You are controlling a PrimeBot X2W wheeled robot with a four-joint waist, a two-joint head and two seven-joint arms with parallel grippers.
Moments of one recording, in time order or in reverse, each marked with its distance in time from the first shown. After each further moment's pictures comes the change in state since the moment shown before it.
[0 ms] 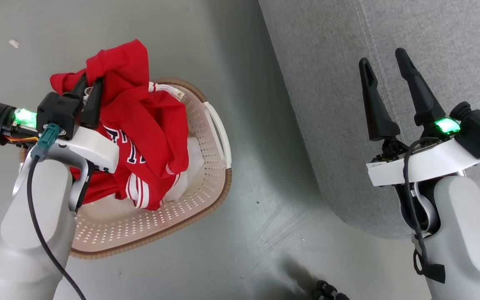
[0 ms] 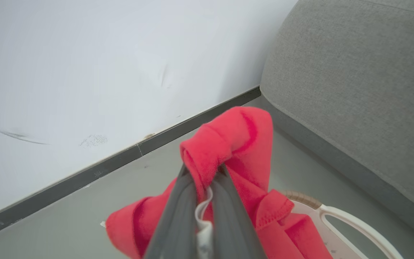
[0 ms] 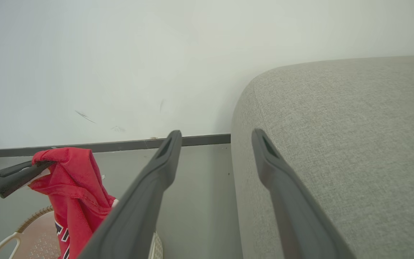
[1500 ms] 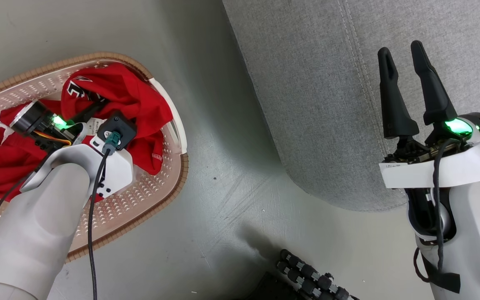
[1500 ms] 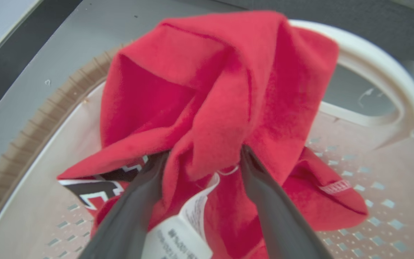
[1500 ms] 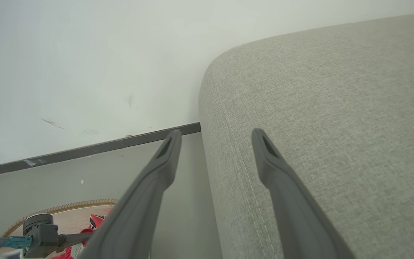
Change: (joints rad) left arm -0.139 0.009 -0.256 0.312 0.267 -0.070 0.134; right arm 0.038 0.000 -0.010 -0.117 0.159 0.000 0.000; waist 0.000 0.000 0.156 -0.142
